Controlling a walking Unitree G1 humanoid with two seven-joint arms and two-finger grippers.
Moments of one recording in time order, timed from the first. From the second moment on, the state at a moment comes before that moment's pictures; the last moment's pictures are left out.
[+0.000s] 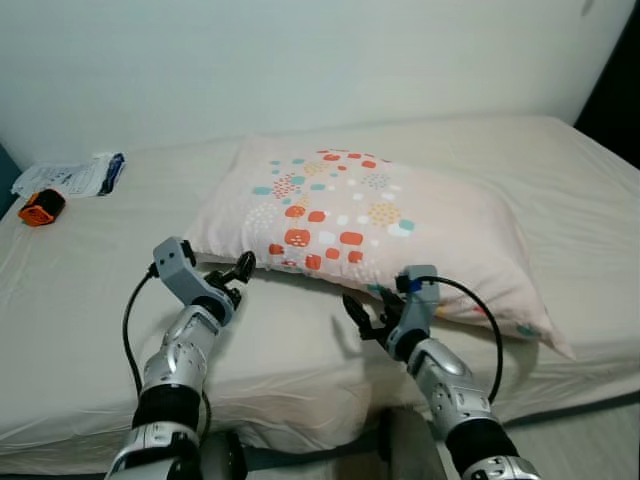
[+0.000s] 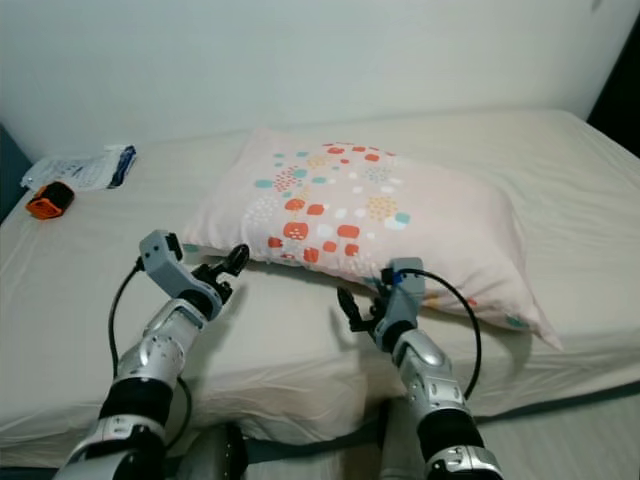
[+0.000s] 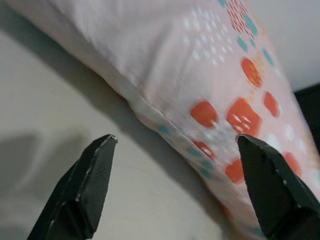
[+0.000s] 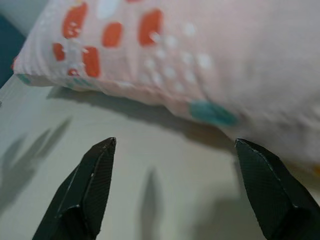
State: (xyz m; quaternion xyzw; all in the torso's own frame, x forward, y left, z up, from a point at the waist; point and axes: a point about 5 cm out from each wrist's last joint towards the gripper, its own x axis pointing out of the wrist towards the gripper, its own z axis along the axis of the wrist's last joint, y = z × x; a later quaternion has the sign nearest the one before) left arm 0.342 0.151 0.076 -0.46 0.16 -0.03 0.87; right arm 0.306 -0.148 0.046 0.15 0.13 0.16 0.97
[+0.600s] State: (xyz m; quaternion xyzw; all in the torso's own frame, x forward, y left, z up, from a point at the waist) left arm 0.364 0.126 0.087 -0.54 0.12 -0.05 0.83; right arm 0.285 -0.172 0.051 0.12 0.09 0.12 0.98
